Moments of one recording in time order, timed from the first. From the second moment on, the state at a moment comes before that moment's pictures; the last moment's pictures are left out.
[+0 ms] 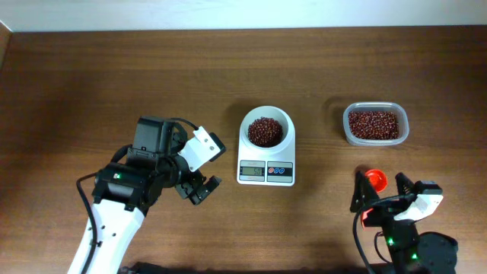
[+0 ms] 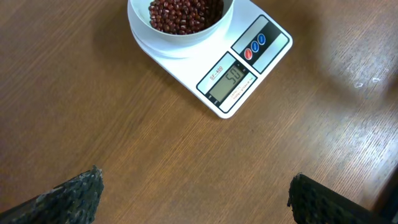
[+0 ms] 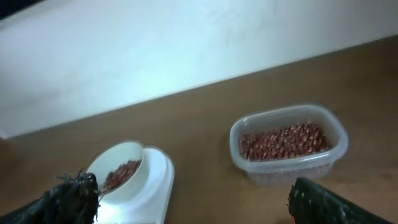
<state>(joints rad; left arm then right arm) -0.23 1.12 1.01 -0.93 0.34 0.61 0.05 0.01 0.35 -0.49 -0.05 0.33</state>
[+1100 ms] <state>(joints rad) -0.23 1.12 1.01 -0.93 0.34 0.61 0.03 0.01 0.01 -0.07 0.00 0.20</state>
